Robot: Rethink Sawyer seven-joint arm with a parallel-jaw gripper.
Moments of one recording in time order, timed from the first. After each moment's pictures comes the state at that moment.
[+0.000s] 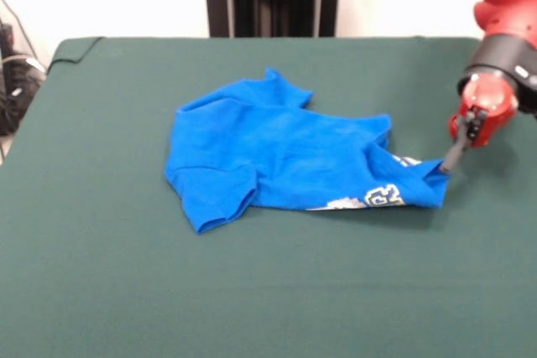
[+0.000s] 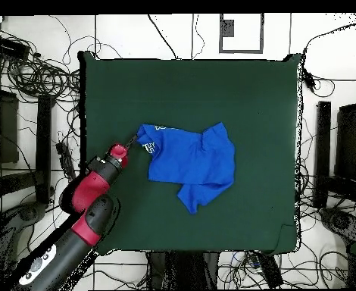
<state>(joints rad) 0.98 0.50 -1.13 1.42 1.08 -0.04 4.14</state>
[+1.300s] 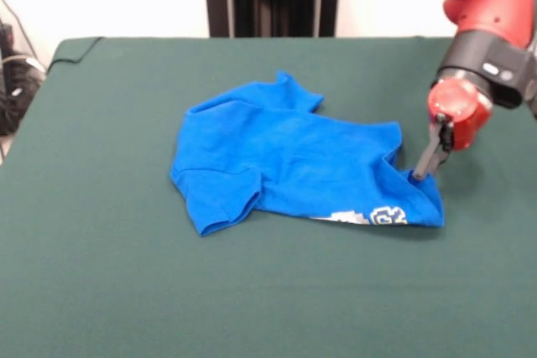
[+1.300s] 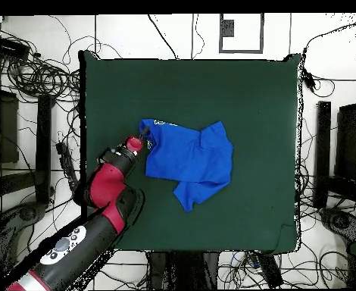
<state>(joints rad) 0.80 0.21 -0.85 1.47 0.82 -0.22 4.14</state>
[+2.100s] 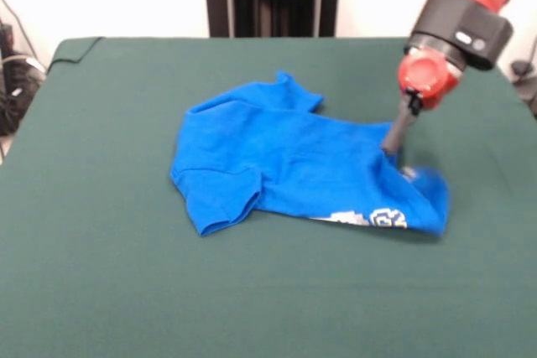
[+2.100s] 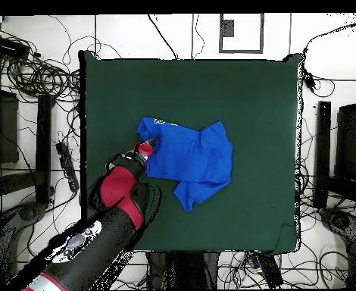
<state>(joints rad) 0.64 -0.07 -0.72 1.54 0.34 -0.06 4.12</state>
